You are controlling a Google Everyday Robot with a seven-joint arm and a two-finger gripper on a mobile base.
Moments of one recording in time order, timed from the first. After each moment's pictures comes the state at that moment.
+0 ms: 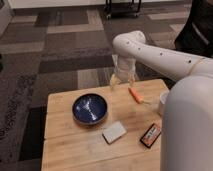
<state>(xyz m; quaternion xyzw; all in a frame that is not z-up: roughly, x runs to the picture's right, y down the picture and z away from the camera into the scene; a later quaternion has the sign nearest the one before) 0.095 -0.017 0.759 -0.28 0.19 0.59 0.74</state>
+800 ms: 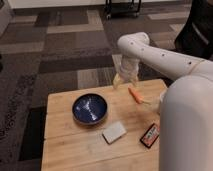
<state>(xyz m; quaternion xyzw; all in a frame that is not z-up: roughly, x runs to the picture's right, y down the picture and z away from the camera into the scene) 0.131 -0.022 0.803 -0.28 0.19 0.59 0.73</state>
